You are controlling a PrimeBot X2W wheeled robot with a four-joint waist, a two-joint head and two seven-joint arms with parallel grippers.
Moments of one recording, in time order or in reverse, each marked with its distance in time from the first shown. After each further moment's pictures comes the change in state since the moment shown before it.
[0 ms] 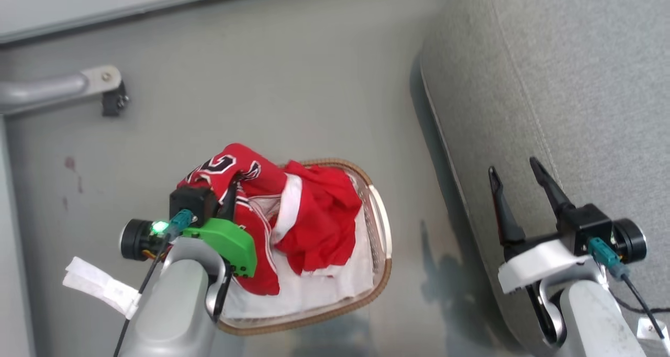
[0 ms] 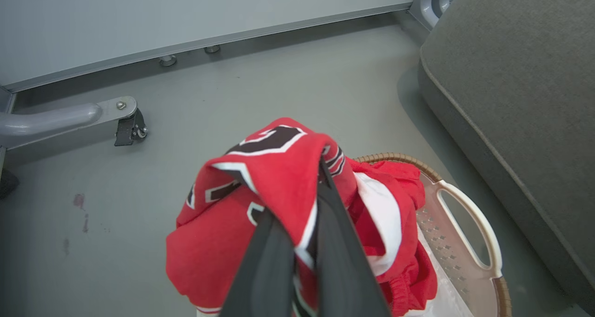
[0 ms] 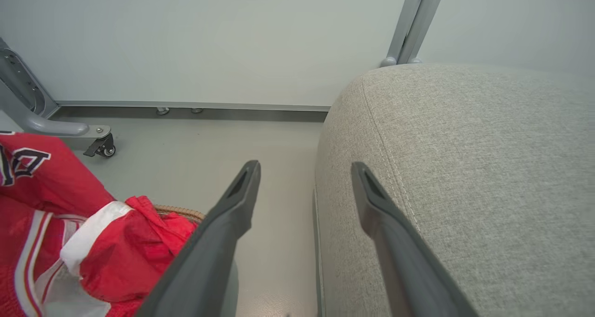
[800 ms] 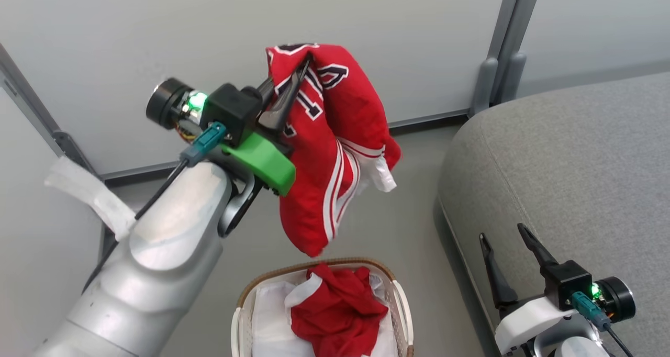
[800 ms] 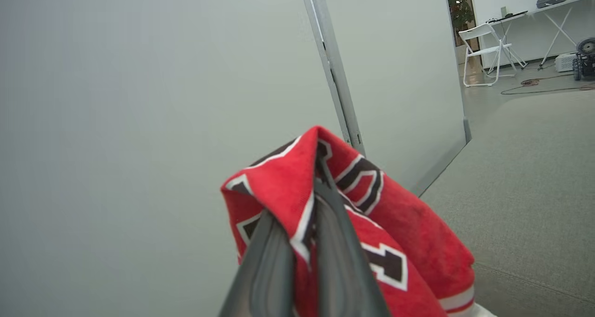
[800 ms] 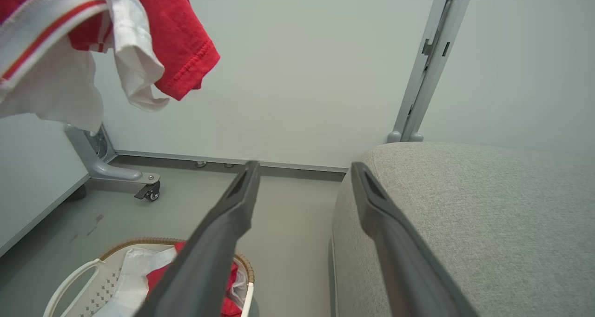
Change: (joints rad) left arm -0.281 0.154 -0.409 -0.344 -0.196 -0.004 0.000; right arm 0.166 0.000 0.028 0.027 -0.024 0.000 0.000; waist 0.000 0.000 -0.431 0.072
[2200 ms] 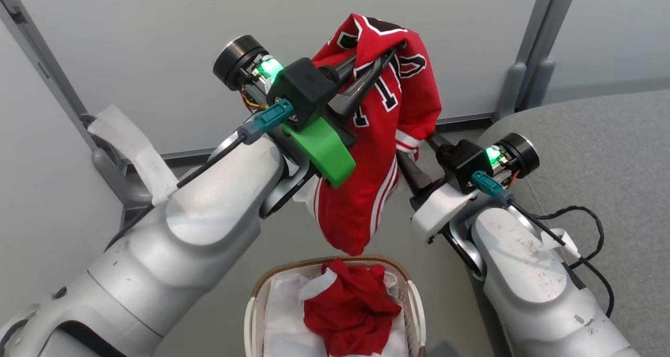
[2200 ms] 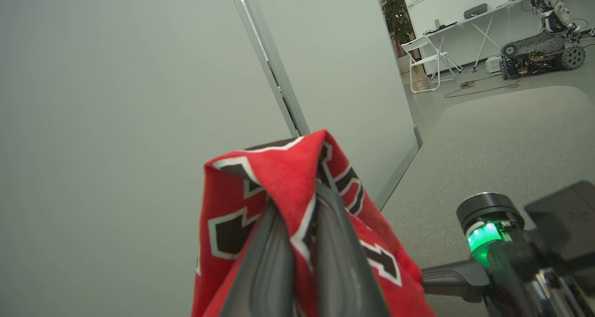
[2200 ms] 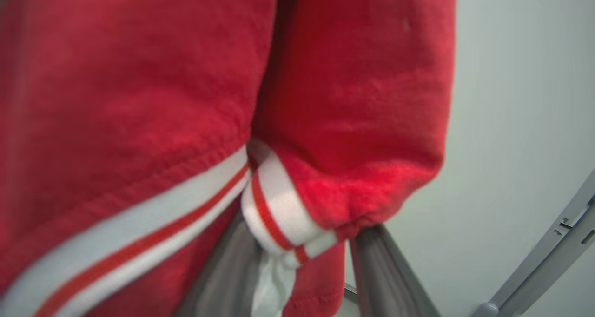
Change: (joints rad) left arm -0.199 -0.013 -0.276 -0.054 -0.167 0.000 0.007; right arm -0.537 0.000 0.353 0.246 0.051 0.000 -0.001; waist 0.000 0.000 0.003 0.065
